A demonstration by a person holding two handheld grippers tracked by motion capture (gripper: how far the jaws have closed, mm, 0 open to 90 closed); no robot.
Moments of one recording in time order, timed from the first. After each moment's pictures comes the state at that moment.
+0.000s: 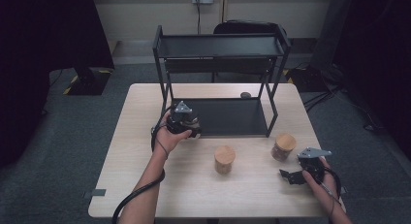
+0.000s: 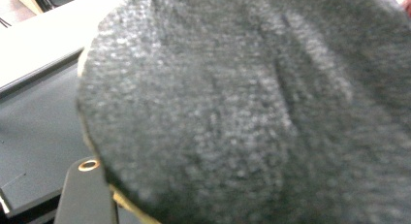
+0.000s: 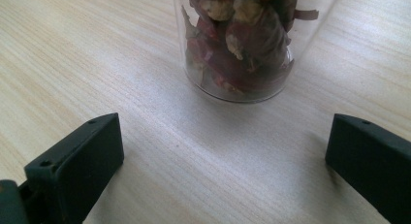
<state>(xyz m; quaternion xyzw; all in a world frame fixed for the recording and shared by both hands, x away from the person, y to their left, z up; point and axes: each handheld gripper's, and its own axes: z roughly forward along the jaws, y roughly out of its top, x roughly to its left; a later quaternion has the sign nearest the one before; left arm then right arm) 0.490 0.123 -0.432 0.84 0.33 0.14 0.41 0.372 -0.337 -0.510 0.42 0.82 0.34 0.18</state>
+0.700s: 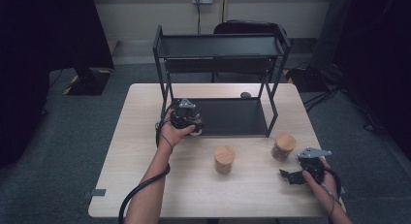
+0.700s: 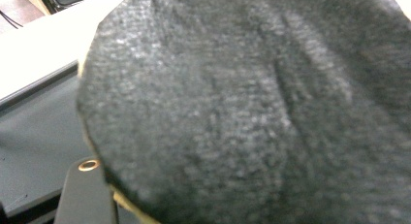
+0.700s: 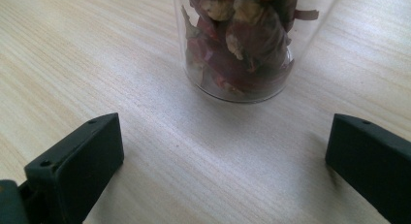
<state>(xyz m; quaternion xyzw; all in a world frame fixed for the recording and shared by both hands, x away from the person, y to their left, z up) 0.511 0.115 -0.434 0.84 0.34 0.14 0.40 0.372 -0.337 -0.510 0.42 0.82 0.34 0.18</state>
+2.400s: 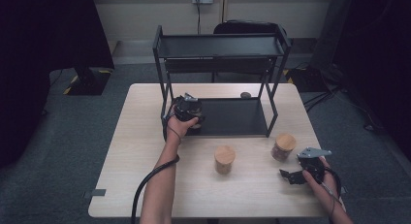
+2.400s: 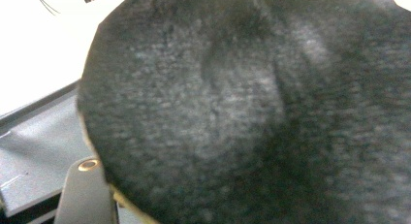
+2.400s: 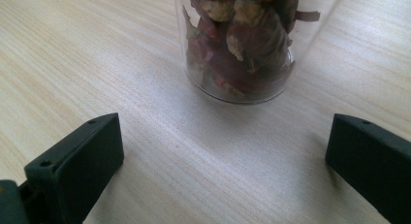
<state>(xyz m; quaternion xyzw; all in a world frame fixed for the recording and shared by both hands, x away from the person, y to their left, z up) 0.552 0.106 -0.454 0.83 0.39 0.17 0.37 0.373 -0.338 -0.510 0.42 0.82 0.34 0.18</state>
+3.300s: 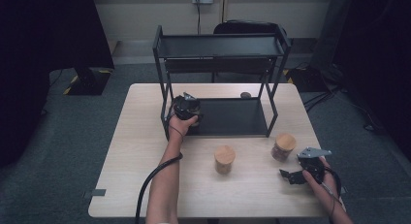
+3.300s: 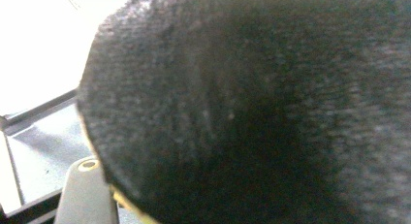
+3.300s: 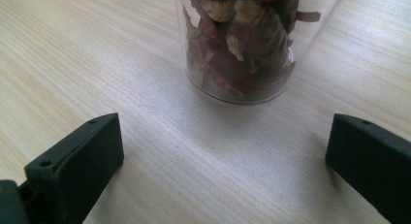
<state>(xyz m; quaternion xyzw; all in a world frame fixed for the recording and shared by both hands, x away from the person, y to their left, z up) 0.565 0.107 -0.466 0.81 0.41 0.20 0.36 0.373 -0.338 -0.510 0.42 0.82 0.34 0.18</state>
